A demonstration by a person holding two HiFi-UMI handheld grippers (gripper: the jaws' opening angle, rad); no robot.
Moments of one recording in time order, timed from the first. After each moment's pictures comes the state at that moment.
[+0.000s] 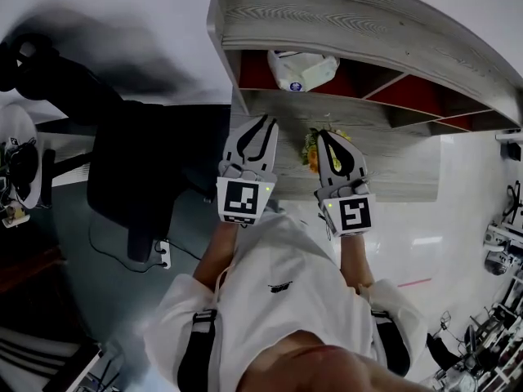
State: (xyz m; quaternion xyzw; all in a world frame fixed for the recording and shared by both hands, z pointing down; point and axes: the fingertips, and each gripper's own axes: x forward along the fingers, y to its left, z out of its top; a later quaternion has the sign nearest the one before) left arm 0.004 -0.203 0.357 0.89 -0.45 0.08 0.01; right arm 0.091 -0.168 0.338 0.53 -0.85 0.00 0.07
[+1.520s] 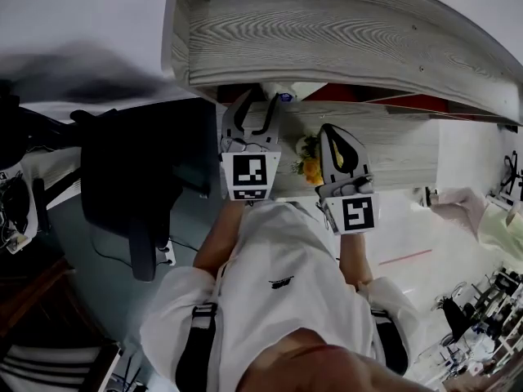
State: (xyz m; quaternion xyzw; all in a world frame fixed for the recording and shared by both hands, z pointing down) left arm 0.030 -0.298 0.407 0.88 -0.47 0.11 0.06; right arm 0.117 -0.216 0.362 0.57 -0.82 0.04 0.09
